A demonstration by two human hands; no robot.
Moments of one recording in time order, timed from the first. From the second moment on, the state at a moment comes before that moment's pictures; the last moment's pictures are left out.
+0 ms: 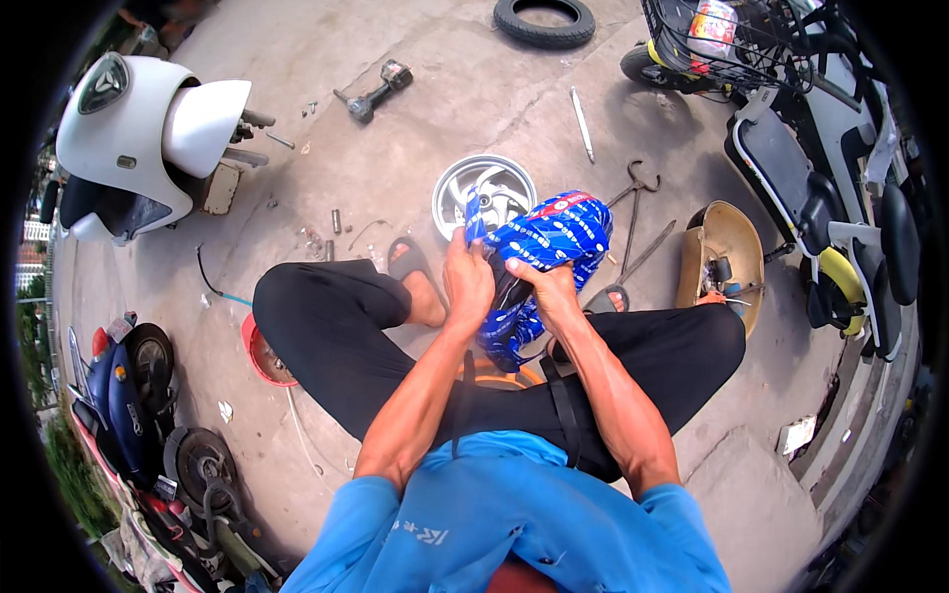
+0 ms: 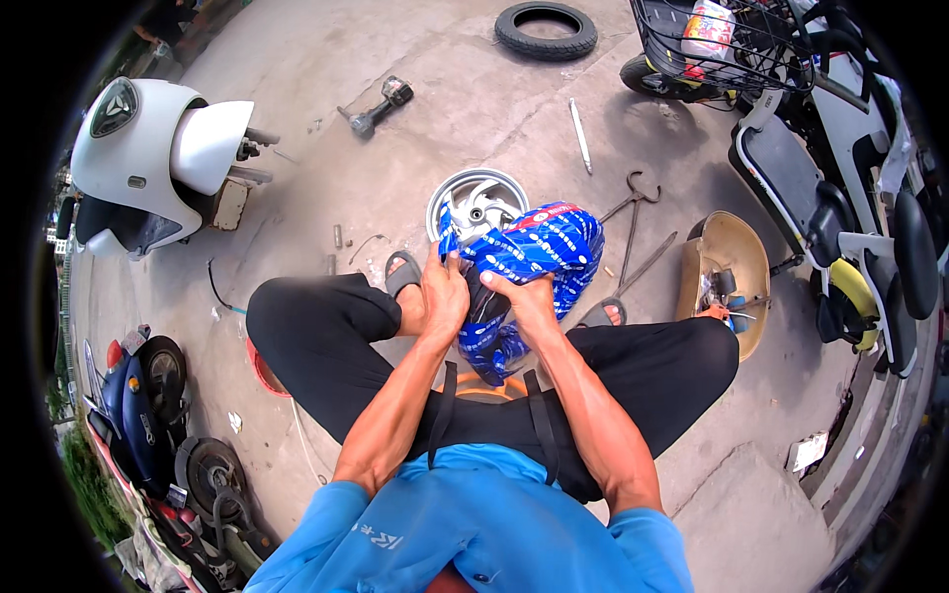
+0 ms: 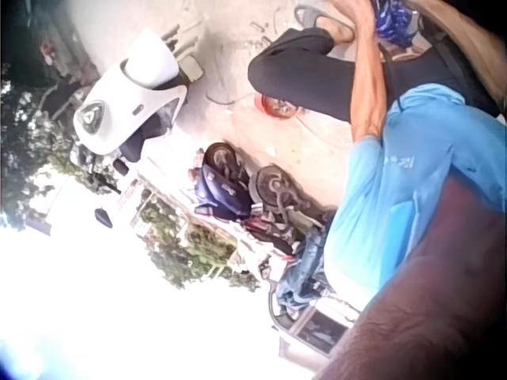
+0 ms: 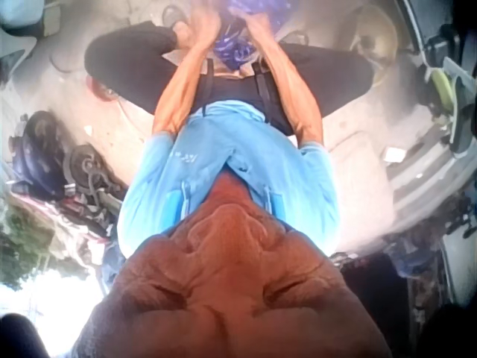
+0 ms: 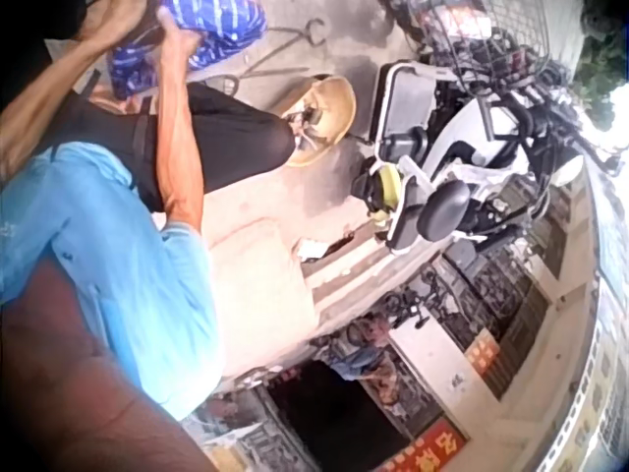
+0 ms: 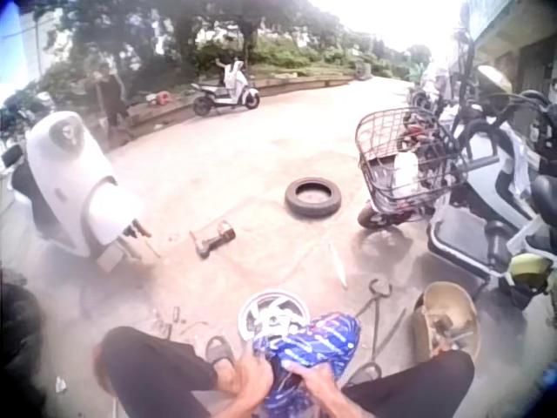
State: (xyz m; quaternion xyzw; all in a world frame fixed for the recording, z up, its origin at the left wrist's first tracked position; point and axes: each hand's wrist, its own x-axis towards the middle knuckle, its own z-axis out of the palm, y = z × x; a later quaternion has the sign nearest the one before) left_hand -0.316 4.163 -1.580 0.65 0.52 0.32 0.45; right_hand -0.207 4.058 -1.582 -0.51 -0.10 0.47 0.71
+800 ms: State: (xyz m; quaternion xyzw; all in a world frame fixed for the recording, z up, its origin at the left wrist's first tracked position) left_hand -0.323 4.228 -1.618 0.69 0.58 0.09 0.43; right_hand -0.241 4.048 -1.582 -0.45 -0.02 0.59 0.67
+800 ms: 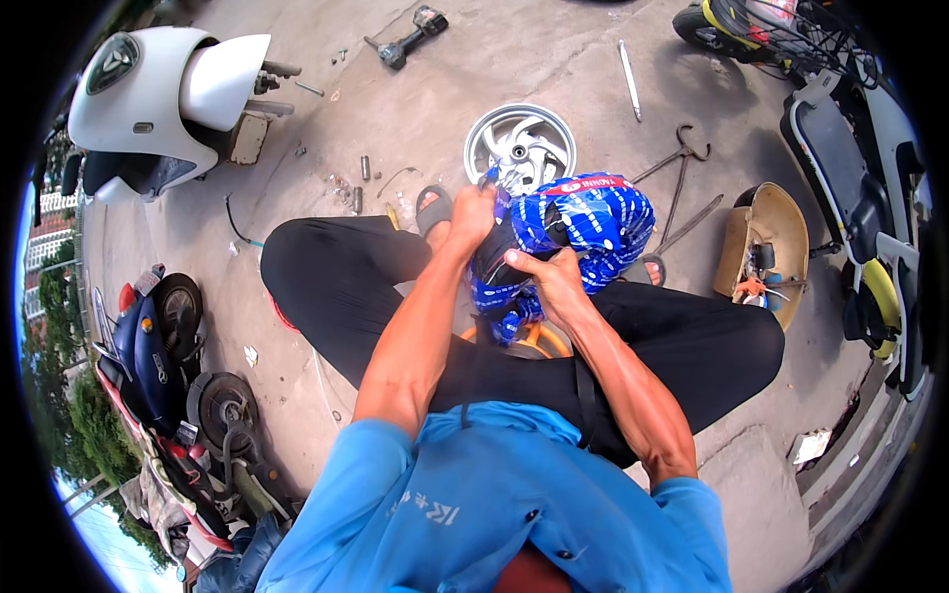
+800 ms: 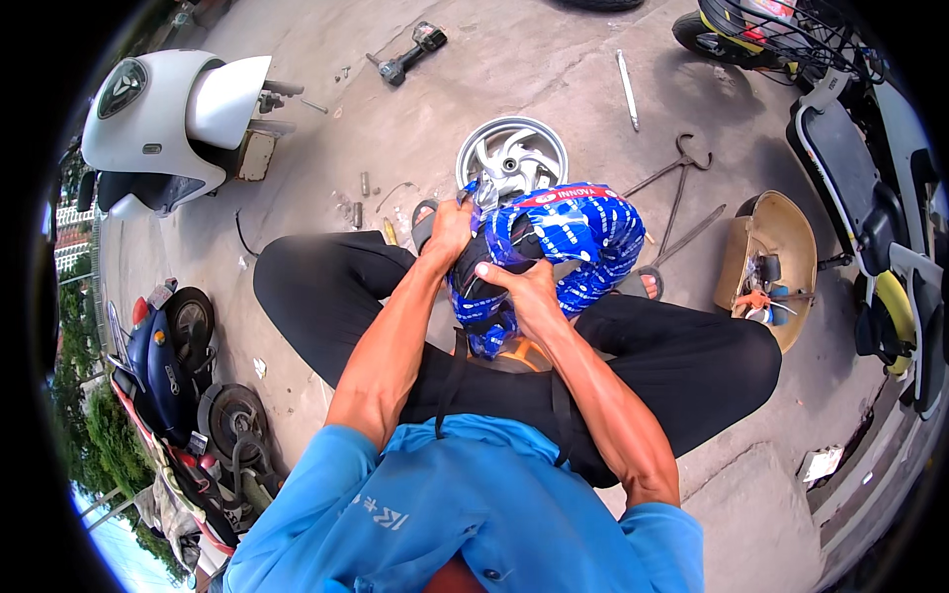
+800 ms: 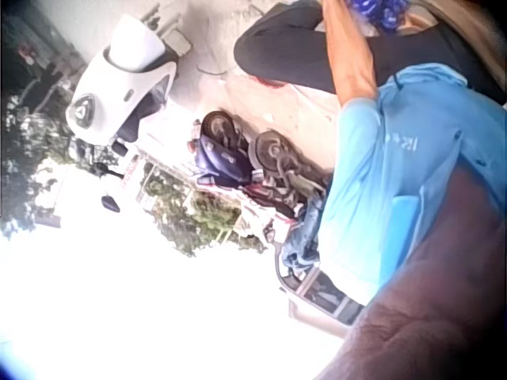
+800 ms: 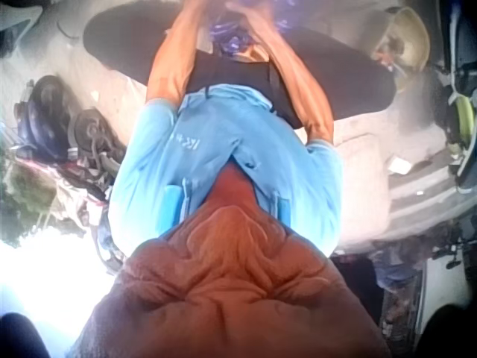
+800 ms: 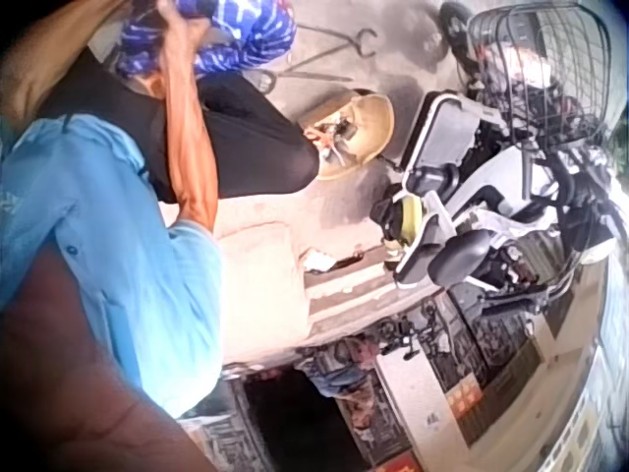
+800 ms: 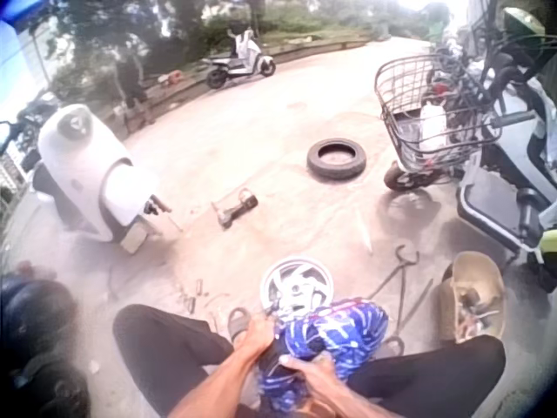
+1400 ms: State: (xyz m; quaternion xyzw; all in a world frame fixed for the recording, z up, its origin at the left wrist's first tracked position) left_hand -0.322 4.209 -1.539 0.72 0.40 0.12 0.55; right_hand -0.217 4.040 -1.553 -0.54 -0.04 0.54 0.65
